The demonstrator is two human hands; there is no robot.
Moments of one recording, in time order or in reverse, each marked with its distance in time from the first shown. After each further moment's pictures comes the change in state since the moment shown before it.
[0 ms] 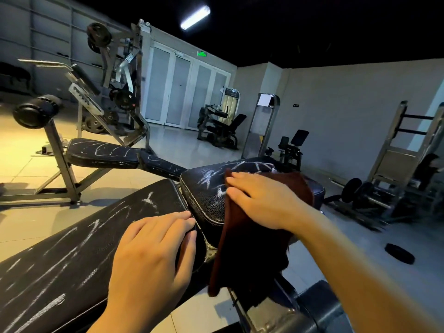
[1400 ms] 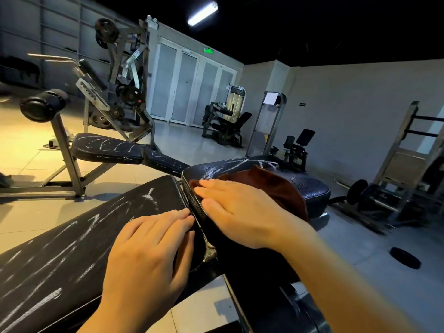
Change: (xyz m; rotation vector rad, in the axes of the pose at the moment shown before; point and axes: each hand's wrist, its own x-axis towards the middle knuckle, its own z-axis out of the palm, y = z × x) left_hand -0.001 -0.003 -0.001 0.067 -0.044 0.033; right_hand -0.010 -0.045 0.000 0.065 -0.044 -0.187
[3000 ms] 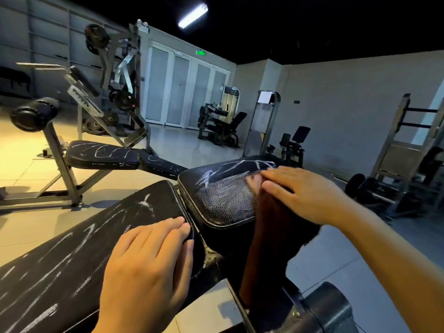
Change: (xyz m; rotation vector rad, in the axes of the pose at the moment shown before) left_hand -0.004 -0.001 0.009 0.070 0.194 0.067; right_hand -0.032 0.095 -0.019 -0.165 0.054 0.308
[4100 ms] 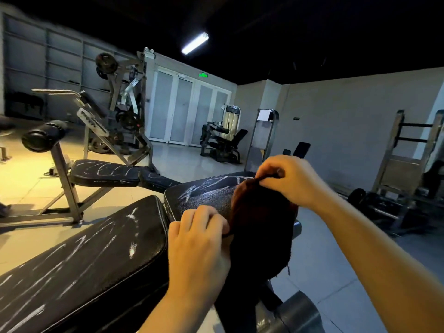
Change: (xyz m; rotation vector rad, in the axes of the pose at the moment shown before) left_hand 0.047 0.085 0.026 -0.153 -0.128 -0.179; right_hand -0.007 0.024 -0.036 0.433 0.352 -0.041
